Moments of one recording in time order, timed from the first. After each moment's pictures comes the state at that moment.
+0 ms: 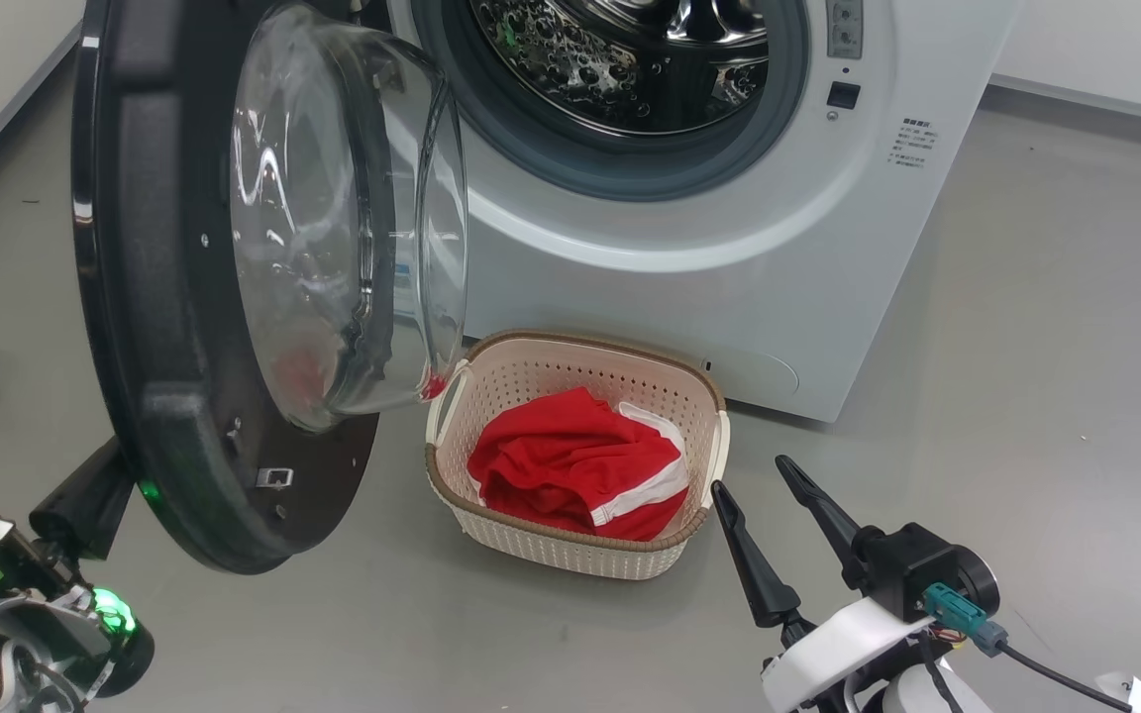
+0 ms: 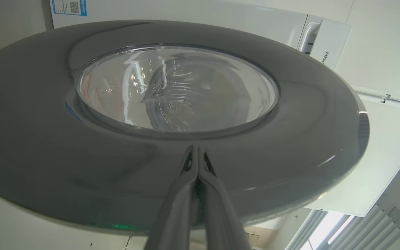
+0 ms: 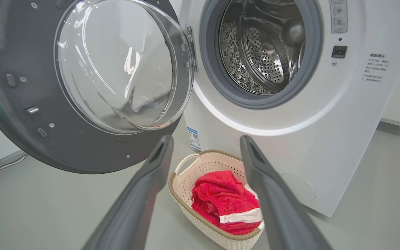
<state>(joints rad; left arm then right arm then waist) -0.23 0.05 0.36 0.23 -1.72 0.14 0.68 -0.06 -0.06 0.40 0.24 0.30 0.12 -0.25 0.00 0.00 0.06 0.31</state>
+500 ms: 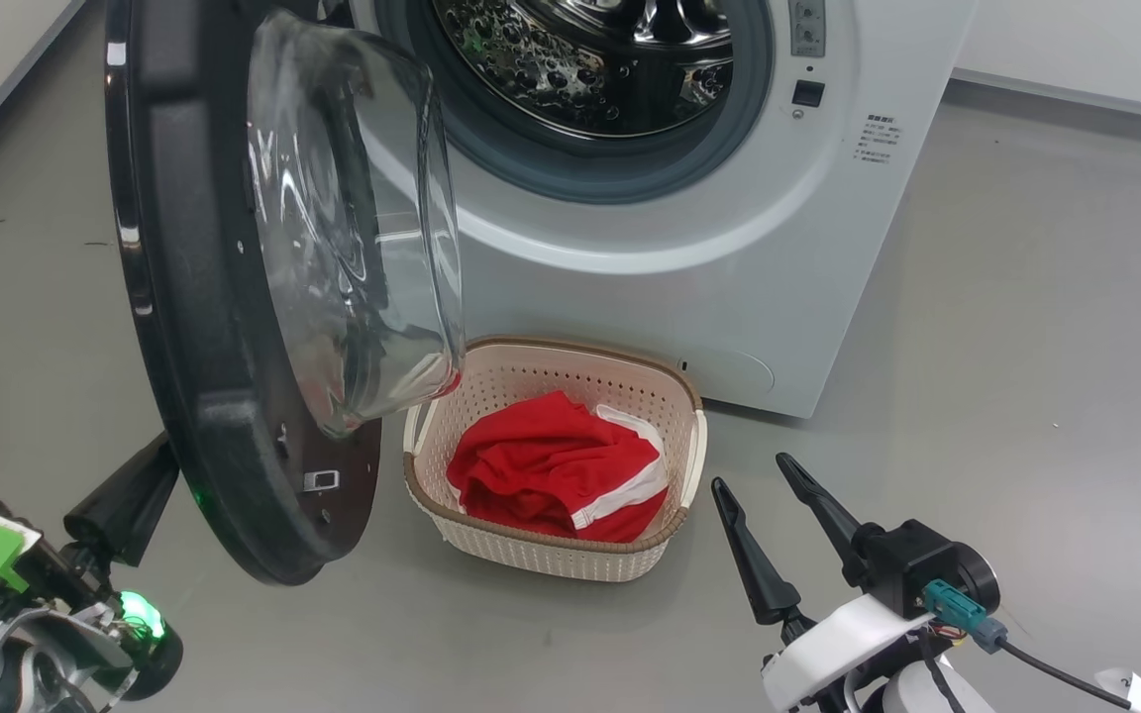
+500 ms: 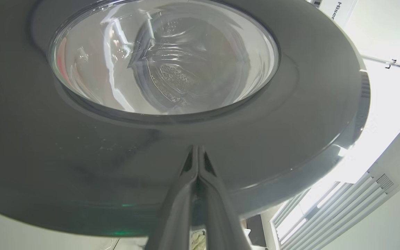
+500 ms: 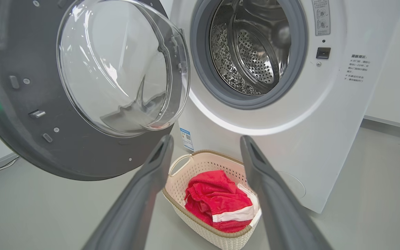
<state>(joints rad) -0.20 0.05 0.30 0.17 -1.78 0.14 0.75 -0.06 -0.06 0.40 0.24 0.30 0.12 -0.25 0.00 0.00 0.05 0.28</state>
